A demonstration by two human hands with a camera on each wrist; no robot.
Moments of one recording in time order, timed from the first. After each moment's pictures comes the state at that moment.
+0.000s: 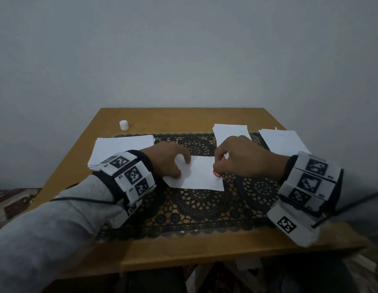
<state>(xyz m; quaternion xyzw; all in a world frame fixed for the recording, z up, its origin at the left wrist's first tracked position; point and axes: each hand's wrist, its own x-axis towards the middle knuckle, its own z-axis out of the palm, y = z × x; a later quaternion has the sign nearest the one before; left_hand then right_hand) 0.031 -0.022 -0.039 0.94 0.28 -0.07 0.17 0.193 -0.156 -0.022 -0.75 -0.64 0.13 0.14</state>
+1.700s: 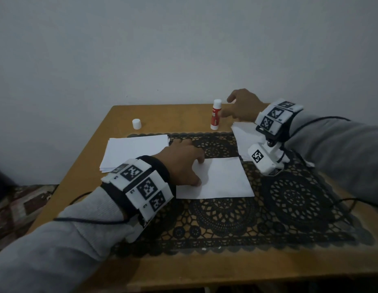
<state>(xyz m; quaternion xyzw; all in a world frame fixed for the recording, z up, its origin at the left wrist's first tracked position) 0.030 -0.022 -0.042 0.95 0.28 -0.07 0.10 0.269 -0.004 -0.020 -0.81 -0.51 0.09 0.26</state>
